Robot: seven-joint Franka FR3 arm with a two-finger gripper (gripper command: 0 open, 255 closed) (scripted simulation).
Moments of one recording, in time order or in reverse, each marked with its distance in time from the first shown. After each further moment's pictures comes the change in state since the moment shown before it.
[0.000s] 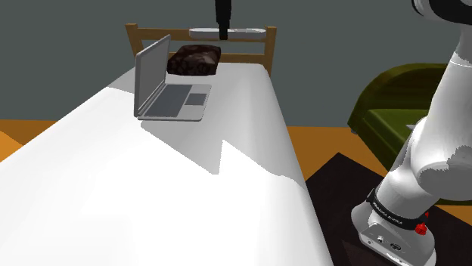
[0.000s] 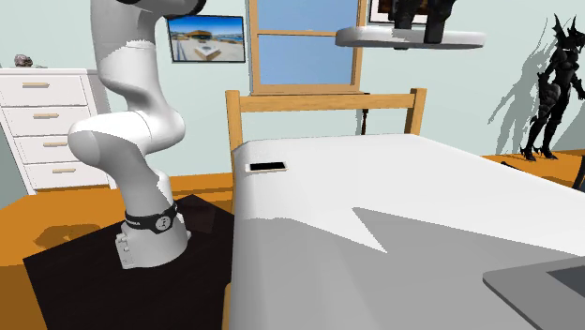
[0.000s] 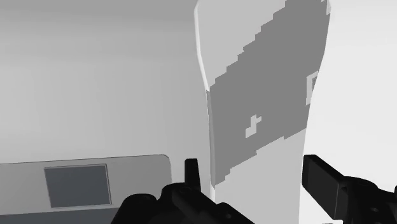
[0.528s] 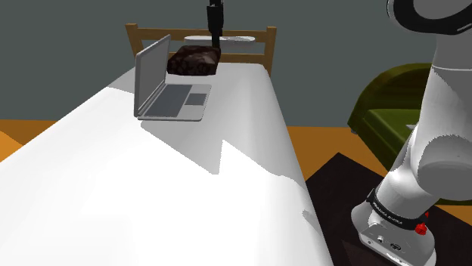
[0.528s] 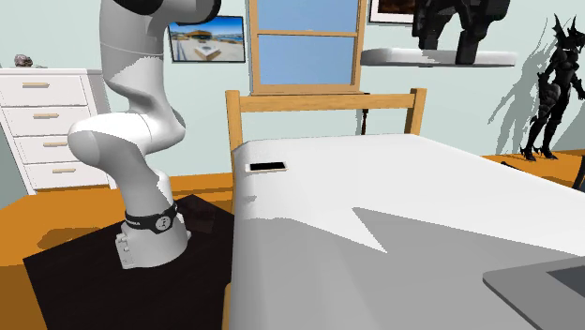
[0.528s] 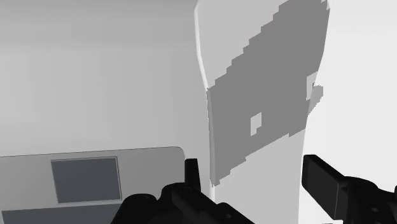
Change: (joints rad) arm -0.006 0.119 -0.008 0.094 -0.015 0.025 -0.019
